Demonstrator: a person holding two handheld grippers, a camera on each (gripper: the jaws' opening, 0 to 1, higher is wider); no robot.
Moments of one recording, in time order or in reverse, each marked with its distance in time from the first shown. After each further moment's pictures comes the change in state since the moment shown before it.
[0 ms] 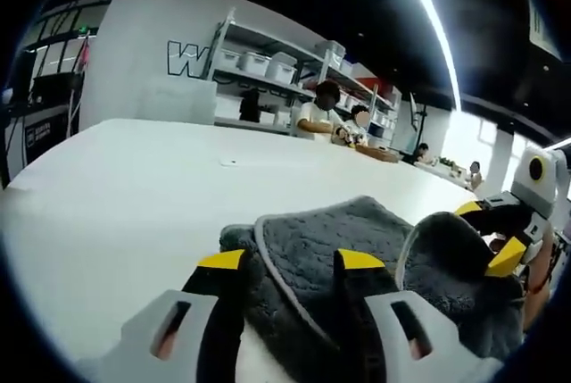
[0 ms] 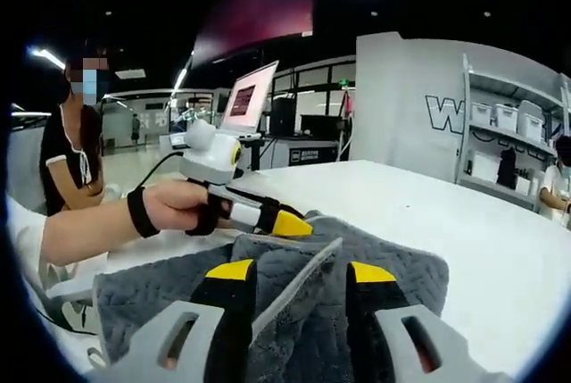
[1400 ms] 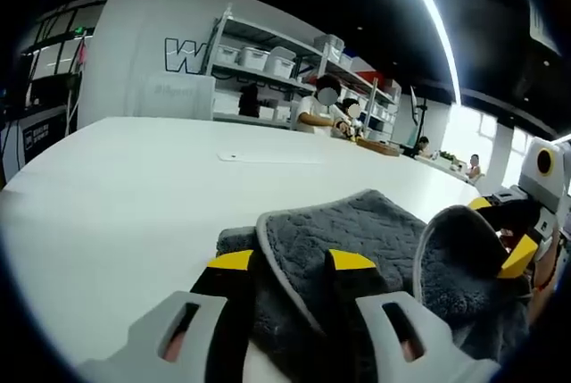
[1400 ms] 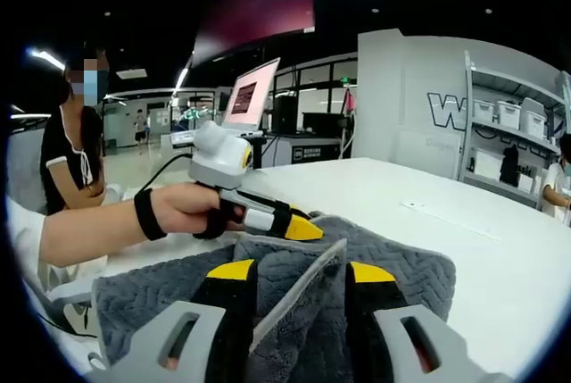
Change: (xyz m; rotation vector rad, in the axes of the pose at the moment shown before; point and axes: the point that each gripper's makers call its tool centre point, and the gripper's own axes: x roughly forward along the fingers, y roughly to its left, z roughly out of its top) left arm 0.020 0.013 0.001 0.001 0.024 -0.008; right arm 0.005 0.006 0.000 0.011 0.003 0.006
